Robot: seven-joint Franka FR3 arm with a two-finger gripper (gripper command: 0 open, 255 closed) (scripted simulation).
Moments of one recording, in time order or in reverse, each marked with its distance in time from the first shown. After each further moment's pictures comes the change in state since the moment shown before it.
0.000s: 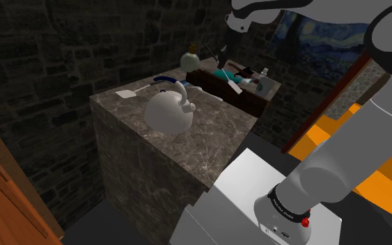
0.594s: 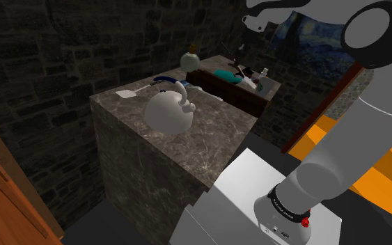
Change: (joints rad) arm -0.111 0.101 -0.102 0.142 0.045 -0.054 -0.221
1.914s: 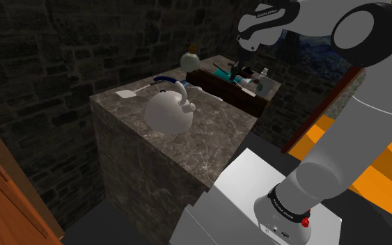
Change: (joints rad) arm -0.014 0.054 -0.006 -0.147 0.029 0.196 -0.046
